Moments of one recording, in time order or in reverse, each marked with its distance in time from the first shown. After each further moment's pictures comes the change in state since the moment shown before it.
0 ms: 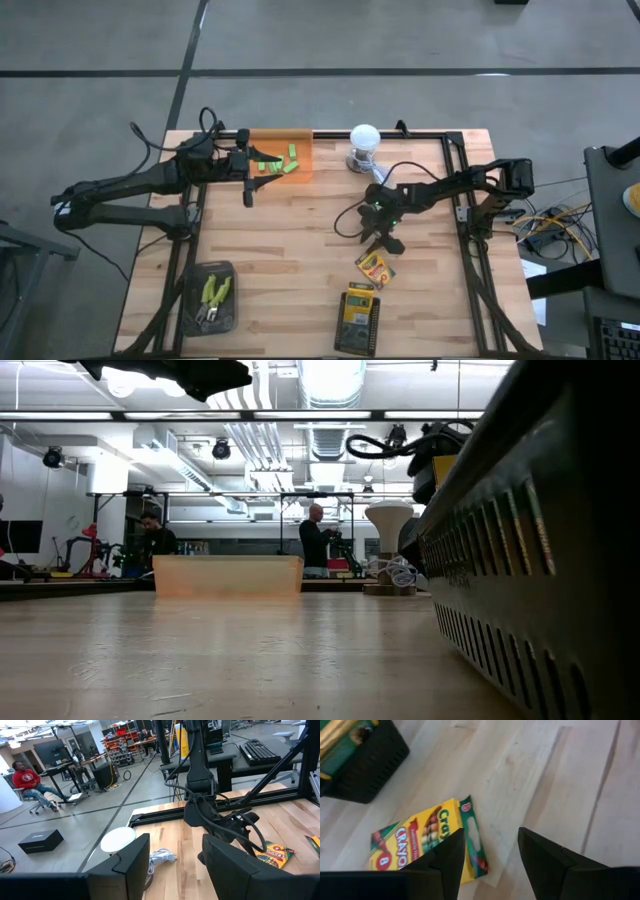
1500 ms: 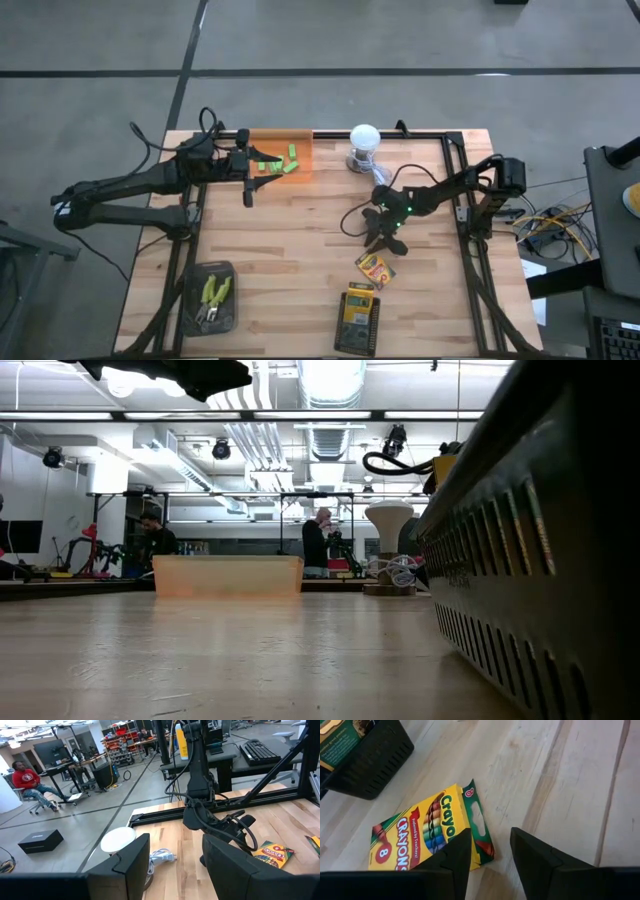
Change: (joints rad) left arm 0.000 0.000 0.000 0.000 0.000 0.000; right arm -0.030 0.066 -0.141 0.262 -0.078 0.069
